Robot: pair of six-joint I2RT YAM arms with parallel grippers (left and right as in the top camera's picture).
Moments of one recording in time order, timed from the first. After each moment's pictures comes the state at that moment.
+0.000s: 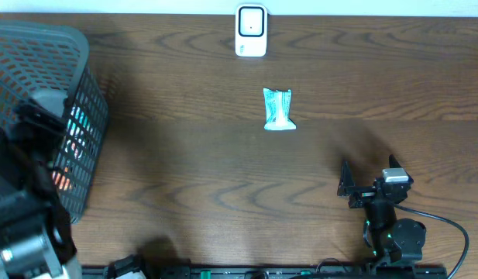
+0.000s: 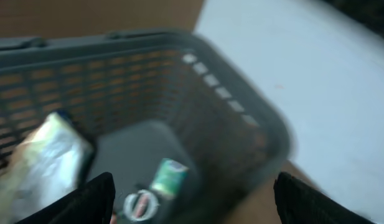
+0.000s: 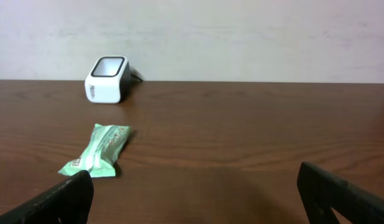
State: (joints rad) left arm 0.41 0.91 1.26 -0.76 -0.20 -0.46; right arm 0.01 0.01 0.01 -0.07 -0.07 0.01
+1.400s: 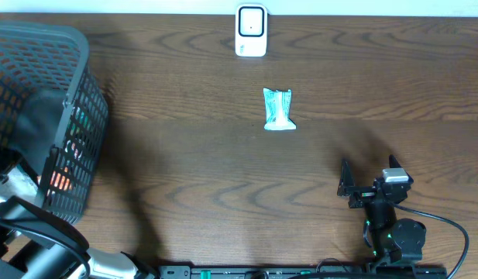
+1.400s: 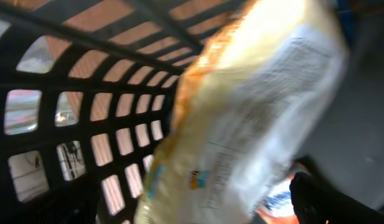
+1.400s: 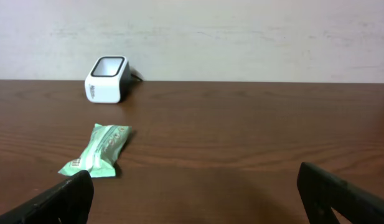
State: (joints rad) left arm 0.84 1.72 1.44 -1.04 -0.38 -0.25; right arm 0.01 0.01 0.01 -0.07 -0.07 0.01
